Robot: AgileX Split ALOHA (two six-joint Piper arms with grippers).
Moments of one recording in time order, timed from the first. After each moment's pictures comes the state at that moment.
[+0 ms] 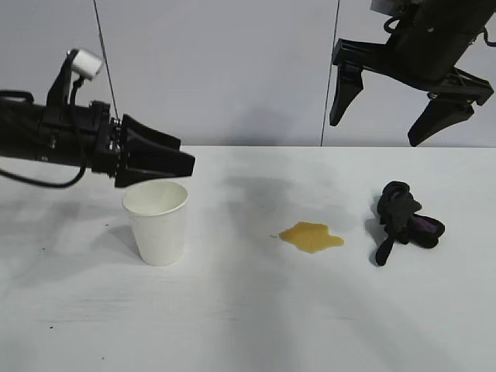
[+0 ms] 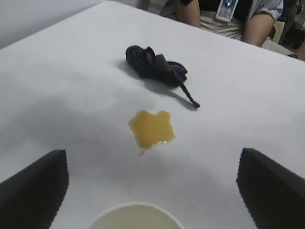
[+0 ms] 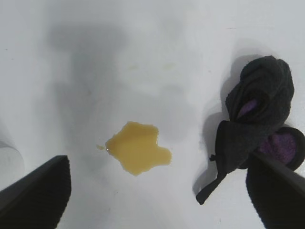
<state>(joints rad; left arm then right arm) -0.12 2.02 -1.08 -1.69 1.01 2.12 0.19 1.80 -1.40 0.16 0.79 0.15</state>
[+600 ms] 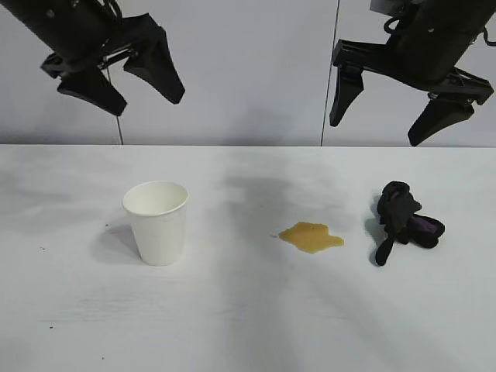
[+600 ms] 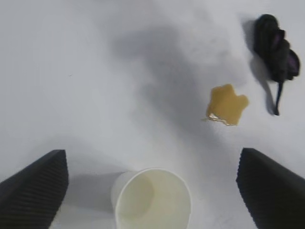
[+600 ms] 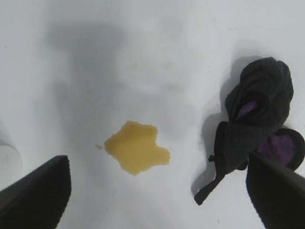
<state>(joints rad) -0.25 1.88 -1.50 -0.51 0.82 0.42 0.19 1.80 -1.40 0.15 0.80 0.13</state>
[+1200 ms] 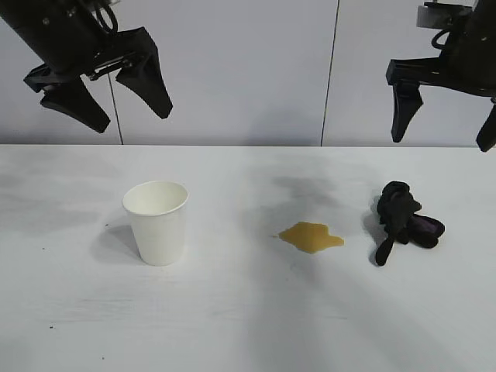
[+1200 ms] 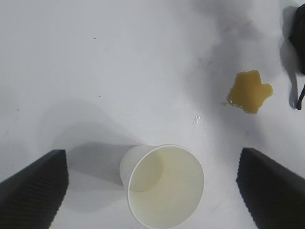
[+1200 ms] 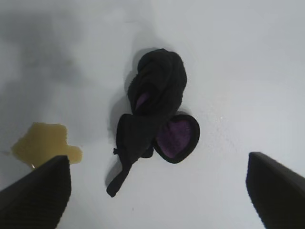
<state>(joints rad) -0.25 1.90 -1.50 -0.51 0.86 0.37 0.08 1.80 -1.38 -0.03 0.89 0.19</state>
